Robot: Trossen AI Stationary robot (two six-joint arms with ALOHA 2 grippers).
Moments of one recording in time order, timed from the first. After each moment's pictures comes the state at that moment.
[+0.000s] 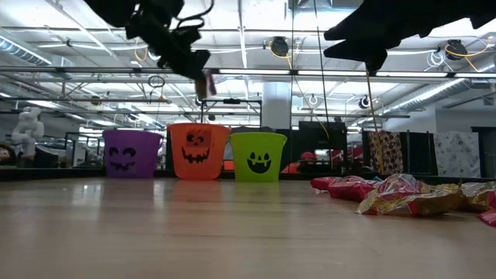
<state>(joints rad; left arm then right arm) 0.63 1.31 0.98 -0.01 -0.29 0.17 0.20 1.00 0.55 0.18 0.39 0.24</state>
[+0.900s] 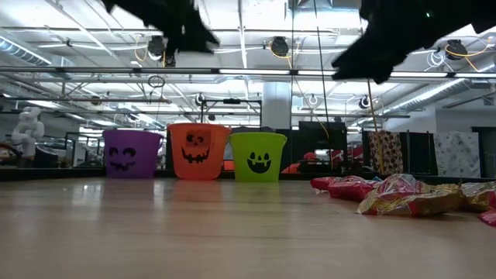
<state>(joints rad) 0.32 1.13 0.95 -0.15 -0.01 -0.05 0.18 1.00 0.55 0.00 0.39 0.27</state>
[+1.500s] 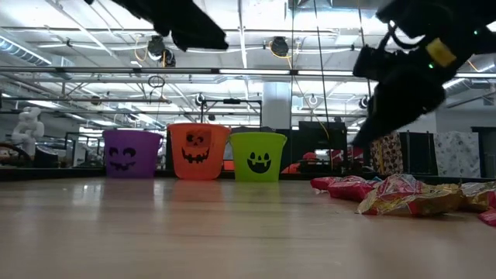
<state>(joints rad) -0.14 1.29 0.85 -0.03 -0.16 0.07 0.23 1.28 0.55 -0.17 0.38 0.38</state>
